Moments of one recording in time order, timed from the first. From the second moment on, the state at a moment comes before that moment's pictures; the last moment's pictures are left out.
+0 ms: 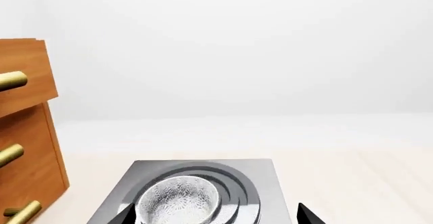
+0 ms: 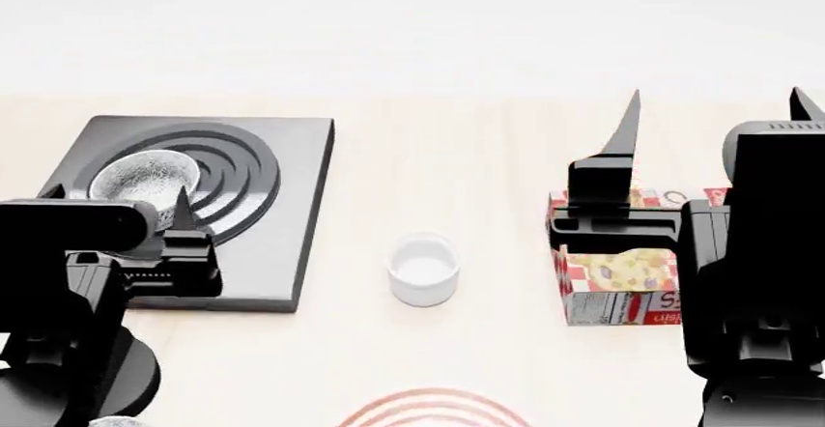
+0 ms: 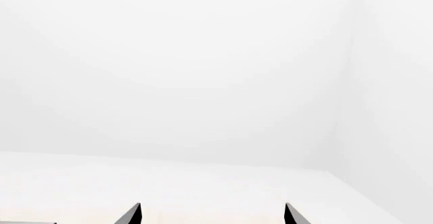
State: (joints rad) left arm -0.53 -0.21 0.22 0.13 -0.27 -0.55 -0.31; right arm 0.62 0.28 0.07 -0.67 0.20 1.06 0.09
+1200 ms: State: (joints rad) left arm -0.99 -0.21 0.30 0.02 -0.31 -0.84 -0.27; right arm 0.62 0.29 0.07 -0.67 0.22 1.06 0.11
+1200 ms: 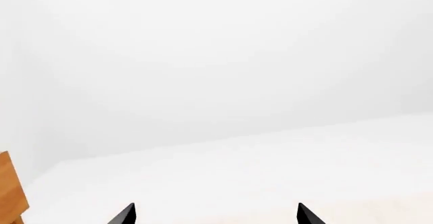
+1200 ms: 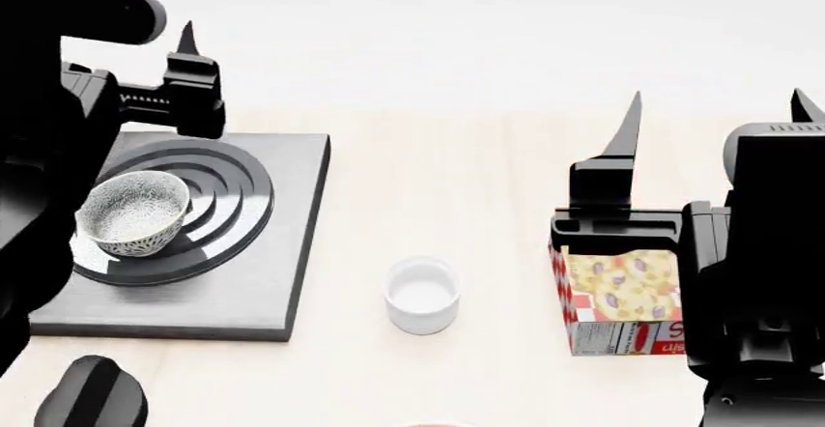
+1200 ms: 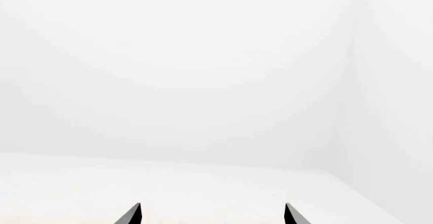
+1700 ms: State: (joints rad) left arm -1.27 -0.12 0.29 -0.39 -0.33 -0.83 -0.24; right arm 0.62 0.30 0.07 -0.67 0.23 1.05 0.12
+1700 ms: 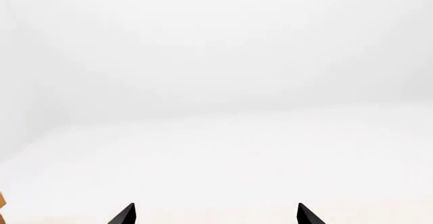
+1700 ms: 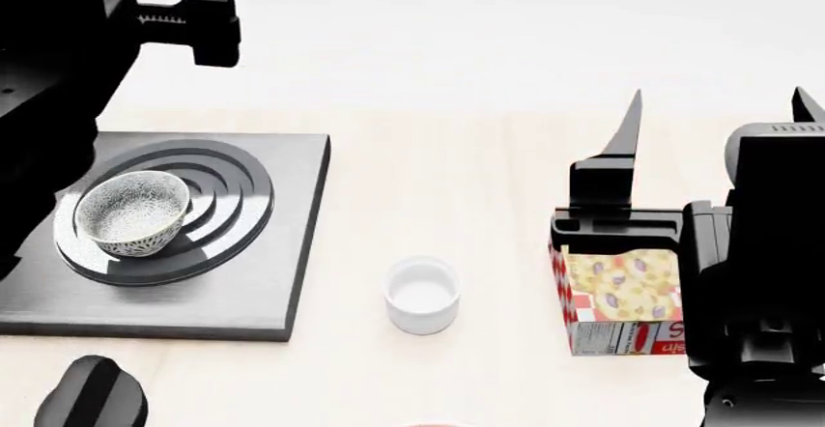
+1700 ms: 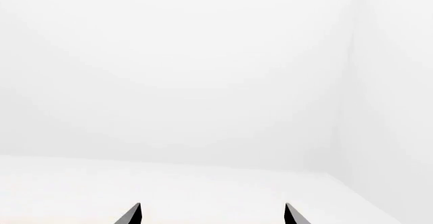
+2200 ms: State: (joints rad) left arm -1.27 -0.10 0.26 -0.51 -0.37 -0.81 -0.23; right arm 0.62 0.30 0.07 -0.67 0.24 1.05 0.12
